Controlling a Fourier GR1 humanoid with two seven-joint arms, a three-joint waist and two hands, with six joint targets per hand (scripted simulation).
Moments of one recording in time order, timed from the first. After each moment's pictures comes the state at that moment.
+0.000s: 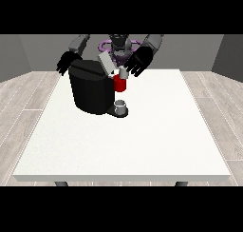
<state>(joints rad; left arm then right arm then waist) -1.15 0.46 0.13 -0.64 -0.62 -0.14 -0.12 -0.32 -0.03 -0.03 -1.38 -0.02 -0.17 -0.04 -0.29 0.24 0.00</state>
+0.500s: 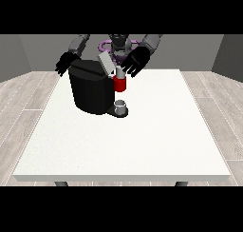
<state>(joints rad) -1.16 0.42 0.12 -0.64 -0.63 -0.14 -0.11 -0.32 -0.04 -0.05 -1.36 -0.04 -0.17 -0.07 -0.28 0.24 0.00</state>
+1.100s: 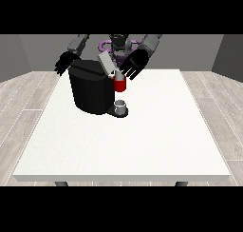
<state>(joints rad) -1.16 0.43 0.12 -0.62 -0.66 -0.14 -0.12 -0.30 -0.05 -0.04 -1.38 -0.04 -0.15 -0.08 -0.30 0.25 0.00</state>
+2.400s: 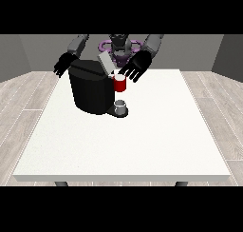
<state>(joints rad) -1.16 0.44 0.11 -0.62 -0.70 -0.15 -0.16 -0.32 -0.05 -0.07 -1.37 -0.04 -0.17 -0.07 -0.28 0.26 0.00</state>
